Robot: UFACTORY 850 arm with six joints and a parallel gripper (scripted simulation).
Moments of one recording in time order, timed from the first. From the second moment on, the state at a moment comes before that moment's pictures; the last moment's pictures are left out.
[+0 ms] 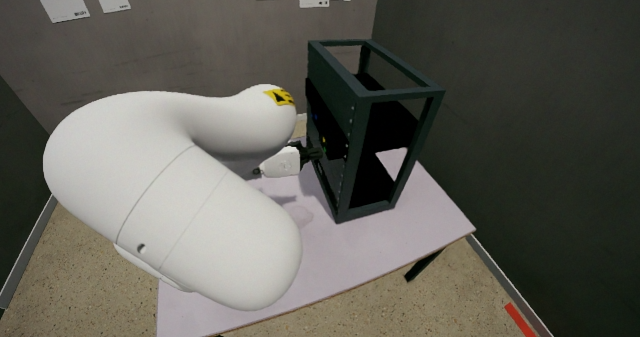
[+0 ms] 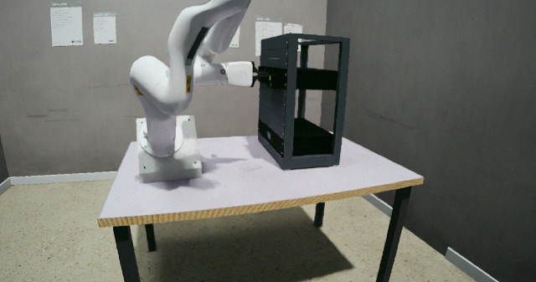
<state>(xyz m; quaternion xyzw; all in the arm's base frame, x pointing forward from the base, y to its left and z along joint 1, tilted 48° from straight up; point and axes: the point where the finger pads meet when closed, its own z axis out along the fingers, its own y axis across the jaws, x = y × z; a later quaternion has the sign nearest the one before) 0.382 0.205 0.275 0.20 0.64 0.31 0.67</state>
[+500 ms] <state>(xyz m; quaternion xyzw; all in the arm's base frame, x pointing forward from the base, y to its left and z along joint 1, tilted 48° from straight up) 0.381 0.210 0.269 0.20 0.64 0.31 0.67</state>
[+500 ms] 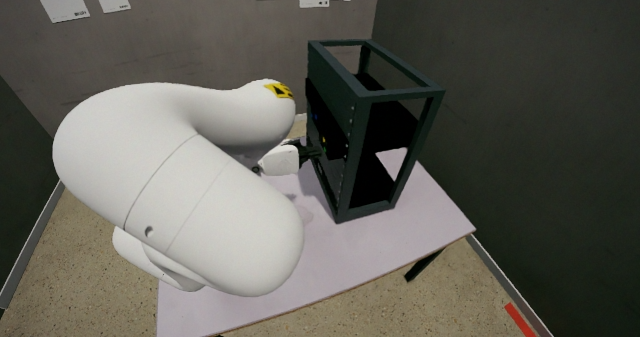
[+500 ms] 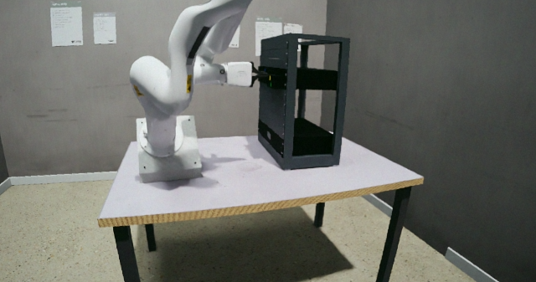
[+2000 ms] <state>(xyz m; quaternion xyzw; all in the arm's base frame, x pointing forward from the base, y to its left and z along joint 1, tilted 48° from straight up) 0.357 0.310 0.128 0.20 0.64 0.31 0.67</state>
